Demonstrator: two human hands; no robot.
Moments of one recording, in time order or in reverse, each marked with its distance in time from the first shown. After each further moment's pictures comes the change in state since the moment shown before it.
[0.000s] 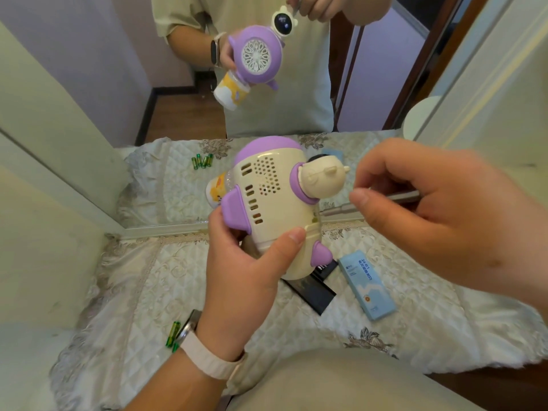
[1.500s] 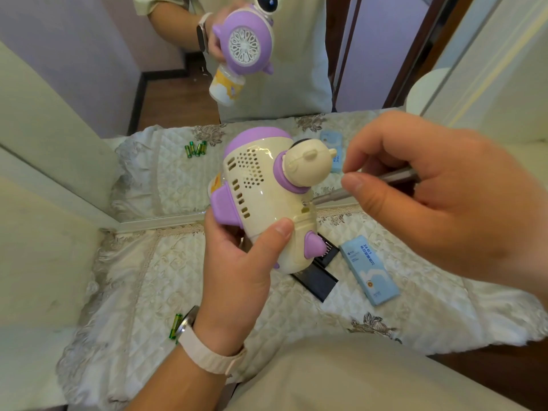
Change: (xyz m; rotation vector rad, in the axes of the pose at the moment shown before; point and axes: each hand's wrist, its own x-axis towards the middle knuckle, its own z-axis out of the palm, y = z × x) left_hand 0.006 -0.014 -0.001 -0.082 -0.033 -0.065; right_hand 0.009 0.006 0.010 0.004 0.042 -0.075
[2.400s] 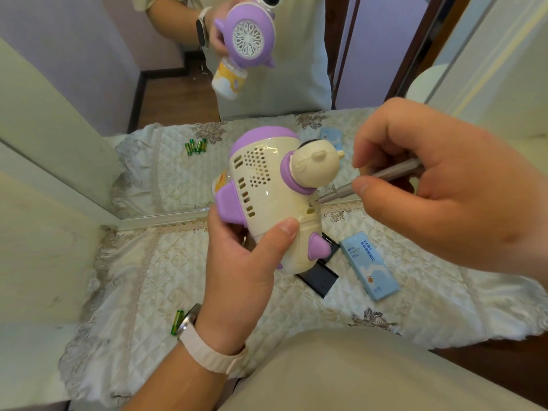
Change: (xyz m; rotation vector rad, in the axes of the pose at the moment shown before) left_hand -0.006 0.001 -0.001 0.003 -0.027 -0.001; right_hand -0.003 -0.004 -0.002 0.084 -0.047 0.061
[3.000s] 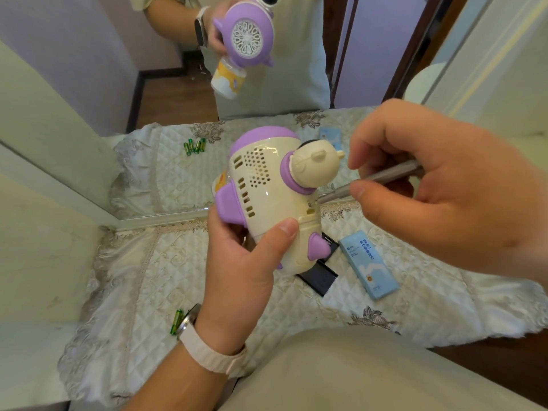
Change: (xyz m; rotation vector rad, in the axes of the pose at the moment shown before) left_hand 0.000 -0.002 0.000 0.002 -0.007 -0.008; right_hand -0.002 0.000 0.000 -0.025 -0.007 -0.030
